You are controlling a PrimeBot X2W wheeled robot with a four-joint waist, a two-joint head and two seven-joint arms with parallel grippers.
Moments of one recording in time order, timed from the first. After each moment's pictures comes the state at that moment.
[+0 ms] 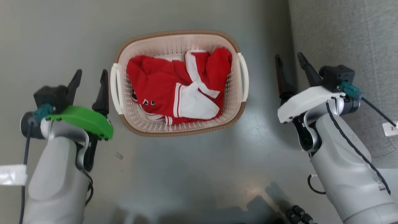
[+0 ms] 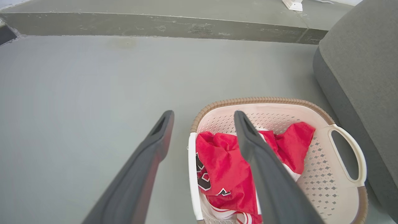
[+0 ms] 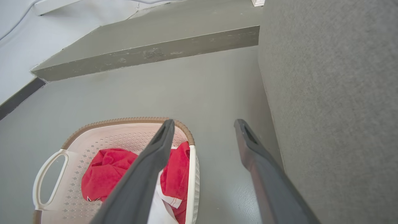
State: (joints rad) left arm -0.51 0.10 -0.17 0.50 -0.35 -0.12 -0.18; right arm -0.54 -0.08 0.29 0.57 0.34 0.00 -0.25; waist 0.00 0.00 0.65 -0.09
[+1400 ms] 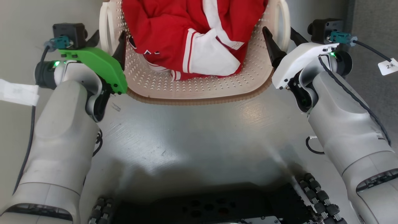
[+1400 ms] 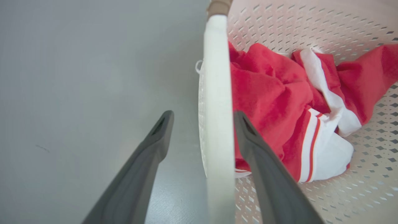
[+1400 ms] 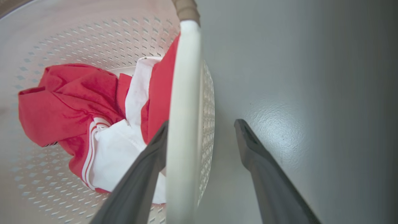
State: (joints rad) left arm -0.90 0.07 -0.35 0.83 -0.48 -0.12 -0.03; right arm -0.89 -0.06 0.40 0.97 0.44 0.11 -0.18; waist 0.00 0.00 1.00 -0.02
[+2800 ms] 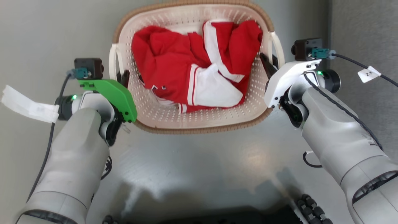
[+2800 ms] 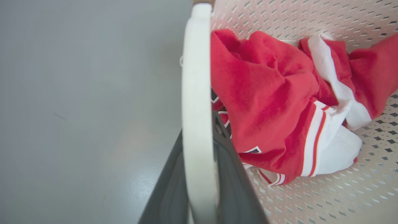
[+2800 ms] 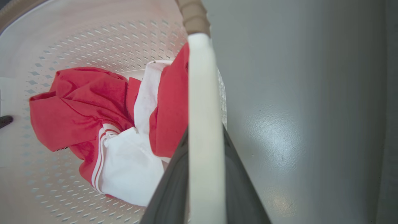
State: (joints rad) left arm -0.87 0.05 -0.54 1.02 -0.67 -0.12 -0.06; right arm -0.89 -0.07 0.67 1.05 0.65 0.10 -0.14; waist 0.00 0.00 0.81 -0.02
